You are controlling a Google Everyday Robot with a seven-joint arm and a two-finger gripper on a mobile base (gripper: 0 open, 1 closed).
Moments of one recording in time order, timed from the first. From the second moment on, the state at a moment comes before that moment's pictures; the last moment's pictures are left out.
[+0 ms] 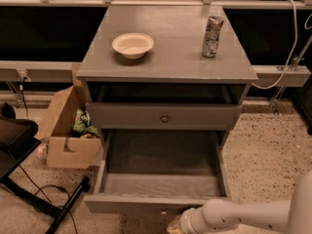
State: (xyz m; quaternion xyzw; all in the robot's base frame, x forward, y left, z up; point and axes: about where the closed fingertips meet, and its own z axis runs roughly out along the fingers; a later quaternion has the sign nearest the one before) arm 0.380 -0.068 0.277 -0.52 0.80 0.25 0.19
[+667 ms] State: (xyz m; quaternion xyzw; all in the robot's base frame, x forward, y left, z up) arm 0.413 -0.053 0.282 -0.53 0.79 0.25 0.20
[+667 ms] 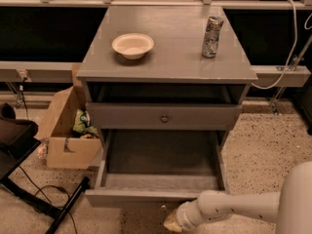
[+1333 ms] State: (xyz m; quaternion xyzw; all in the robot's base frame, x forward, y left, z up) arm 0.451 -0.035 0.290 -0.54 0.77 0.26 0.20
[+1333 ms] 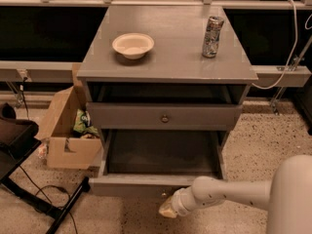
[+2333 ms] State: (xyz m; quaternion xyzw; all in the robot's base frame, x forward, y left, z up) arm 0.515 -0.014 0.303 -0.55 0.76 0.27 0.22
